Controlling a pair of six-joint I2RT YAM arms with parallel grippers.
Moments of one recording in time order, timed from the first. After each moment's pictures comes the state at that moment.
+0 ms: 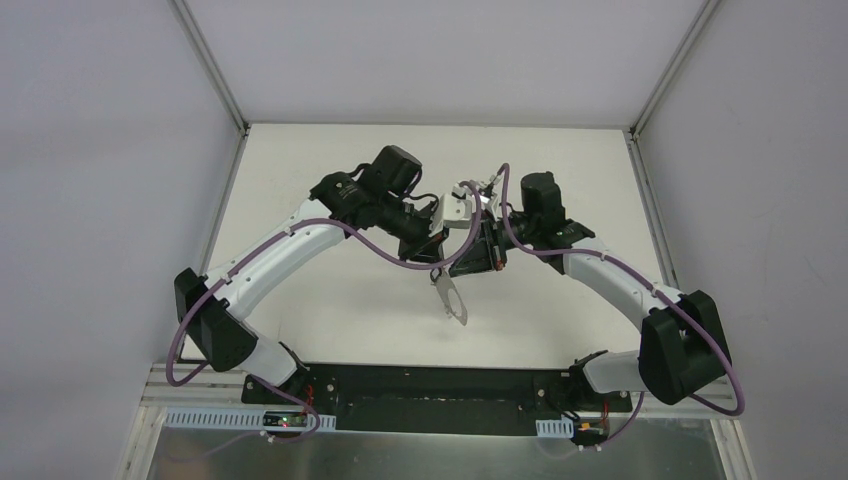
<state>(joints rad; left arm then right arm) -0.77 1.49 1.52 -0.92 0.69 0.55 0.49 1.35 0.88 0.02 -1.38 0.22</state>
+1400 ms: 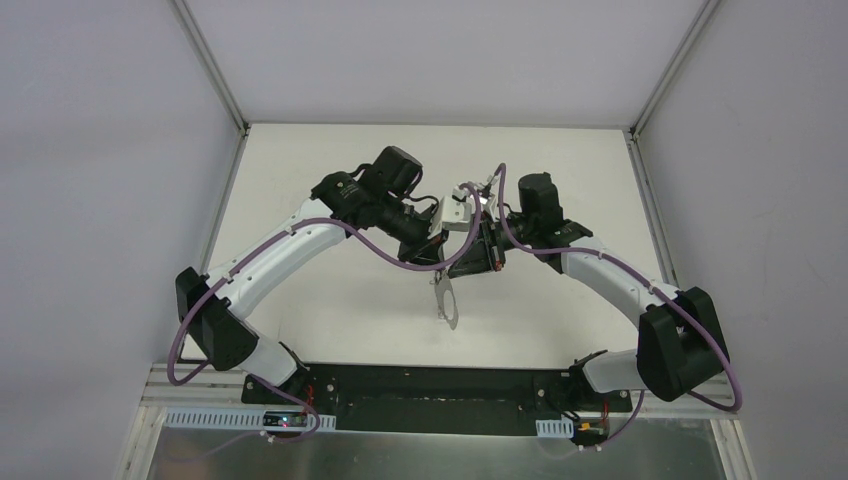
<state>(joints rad) -0.77 1.49 1.52 -0.93 0.75 0.56 0.49 1.37 0.88 0.01 -1.37 0.22</state>
